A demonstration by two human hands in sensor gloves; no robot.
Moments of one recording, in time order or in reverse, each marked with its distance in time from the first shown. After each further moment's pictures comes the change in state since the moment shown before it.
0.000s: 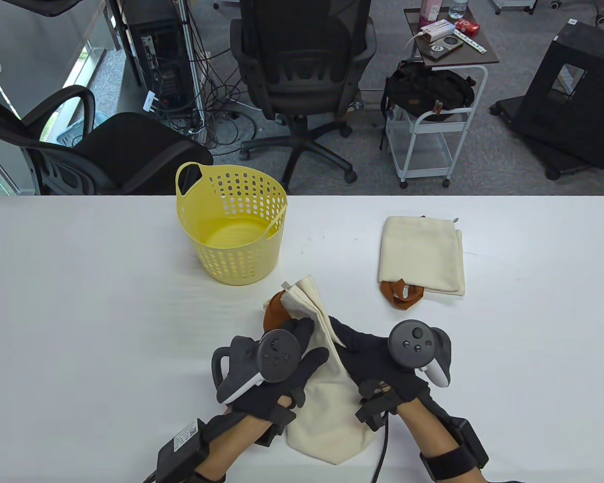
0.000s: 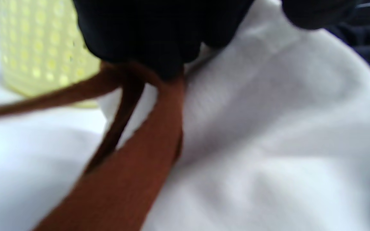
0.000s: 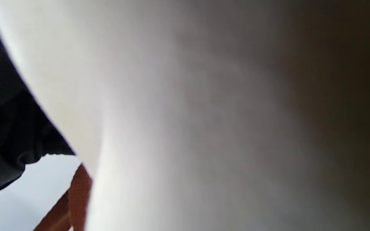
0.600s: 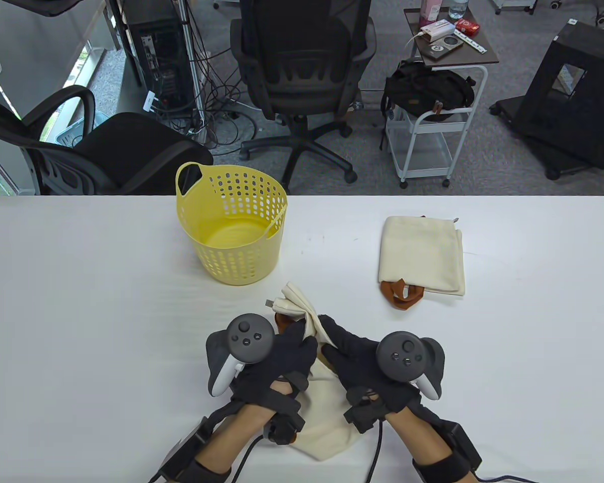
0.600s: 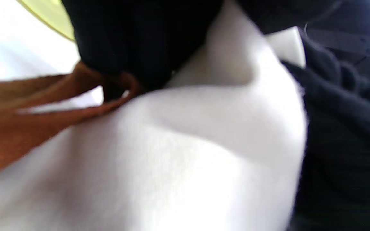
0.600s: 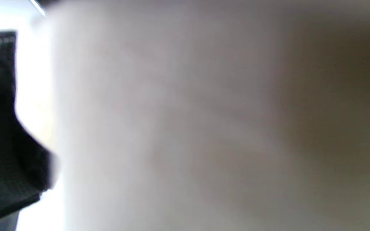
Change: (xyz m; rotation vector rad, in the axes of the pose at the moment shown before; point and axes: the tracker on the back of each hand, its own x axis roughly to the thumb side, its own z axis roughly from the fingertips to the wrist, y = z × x) left_hand -0.028 -0.006 -0.010 -0.014 0.062 0.480; right_hand 0.018 0.001 0.006 -0.087 -0.001 0.040
